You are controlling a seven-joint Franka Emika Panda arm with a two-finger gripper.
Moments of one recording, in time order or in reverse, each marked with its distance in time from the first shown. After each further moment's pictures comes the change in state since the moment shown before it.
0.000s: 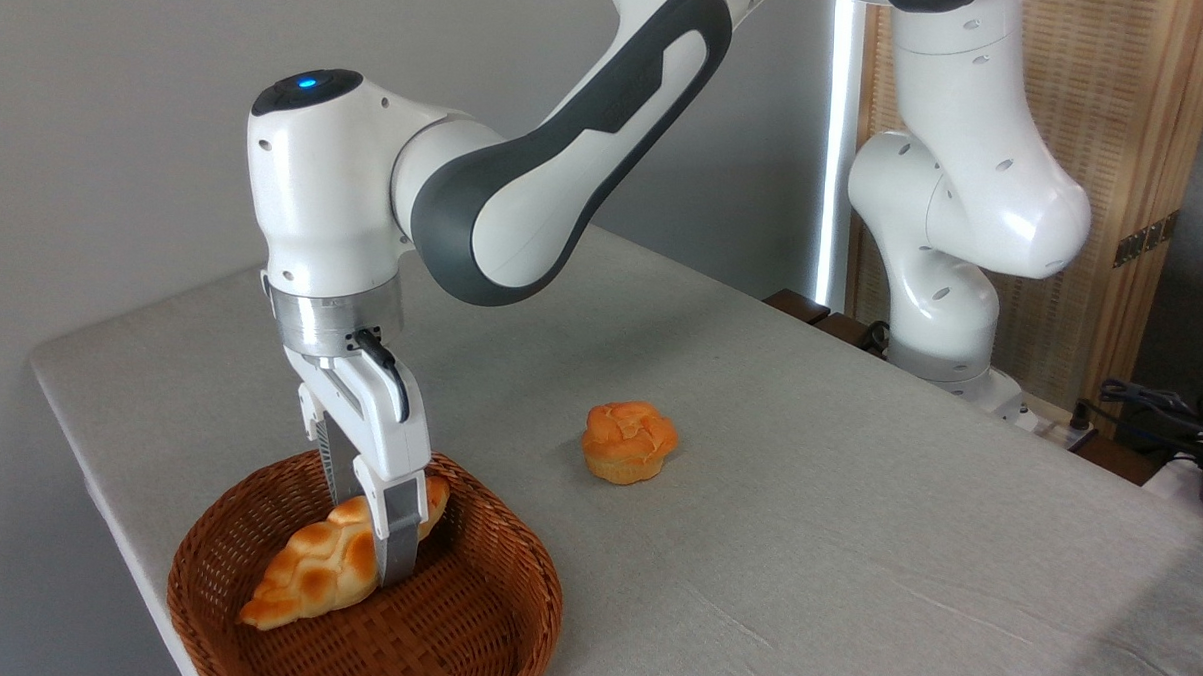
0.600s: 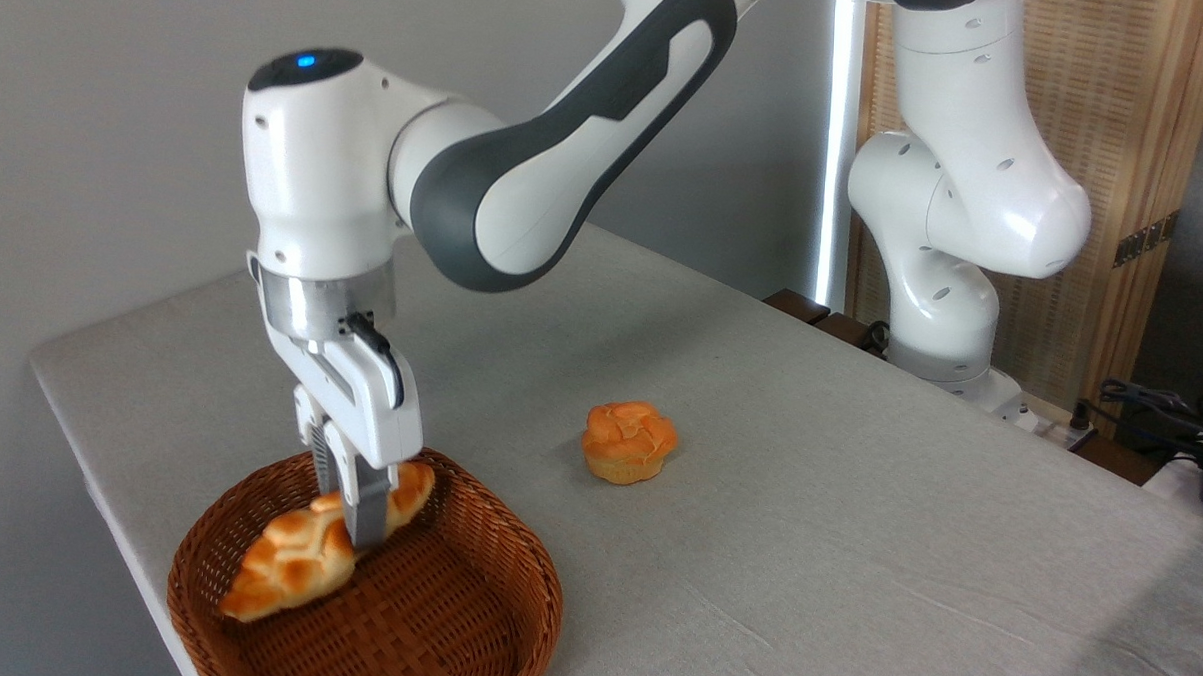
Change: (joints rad) arm 0.011 -0.013 0.003 0.033 -0.044 -0.003 -0.002
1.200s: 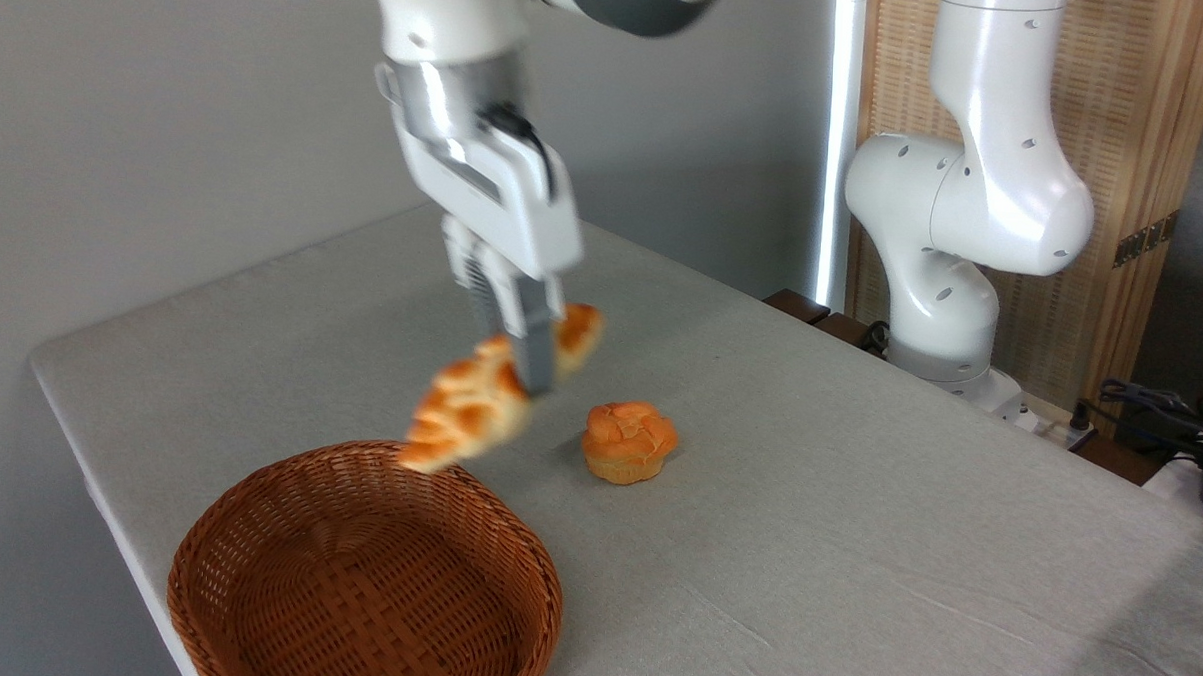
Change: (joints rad) arm 0.082 -0.373 0.011 -0.137 0.010 -0.419 0.219
